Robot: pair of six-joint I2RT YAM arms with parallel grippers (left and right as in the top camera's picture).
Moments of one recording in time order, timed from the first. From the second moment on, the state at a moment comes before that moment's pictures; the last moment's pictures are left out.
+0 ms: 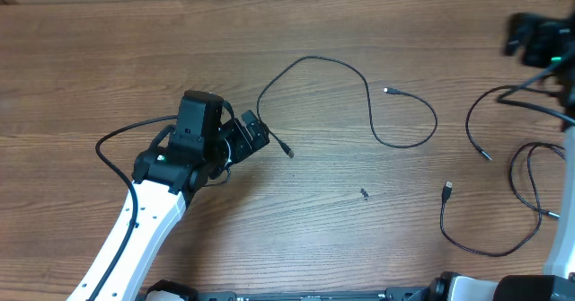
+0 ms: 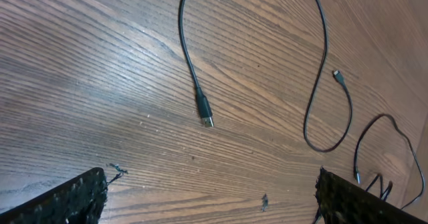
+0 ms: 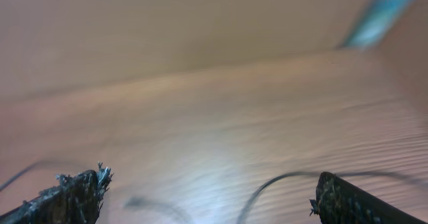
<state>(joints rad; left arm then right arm) -0.30 1.26 0.97 -0.66 0.20 -0.86 -0.35 1.47 1.54 -0.64 -0.16 -0.06</state>
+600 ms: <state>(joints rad) -0.30 1.26 0.97 -0.66 0.20 -0.86 -0.02 1.61 1.44 -0.89 -0.28 -0.11</state>
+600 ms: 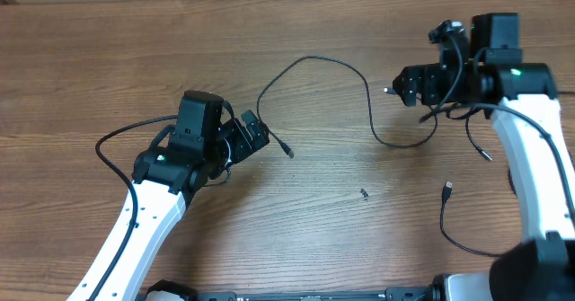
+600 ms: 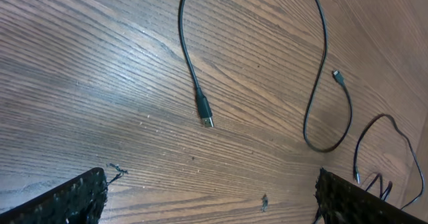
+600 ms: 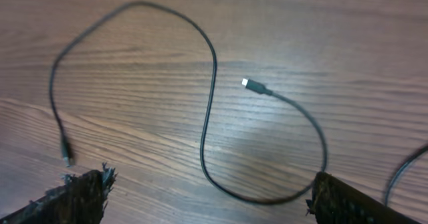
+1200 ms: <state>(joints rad) -0.30 1.26 0.97 -0.66 0.20 -0.86 0.04 1.91 1.42 -0.78 -0.28 -0.11</state>
